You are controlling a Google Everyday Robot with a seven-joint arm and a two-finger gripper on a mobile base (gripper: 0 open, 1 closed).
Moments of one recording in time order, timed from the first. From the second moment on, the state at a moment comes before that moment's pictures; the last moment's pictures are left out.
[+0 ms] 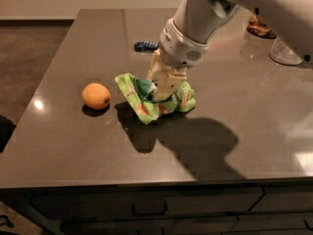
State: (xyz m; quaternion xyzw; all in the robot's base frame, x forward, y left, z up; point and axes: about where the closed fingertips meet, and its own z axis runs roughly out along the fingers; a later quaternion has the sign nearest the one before) arm 0.521 -0.019 0.915 -0.79 0.56 0.11 0.20
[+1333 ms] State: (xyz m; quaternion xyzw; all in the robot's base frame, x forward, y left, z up) arm 0.511 0.013 0.918 -0.79 0.55 0.14 0.21
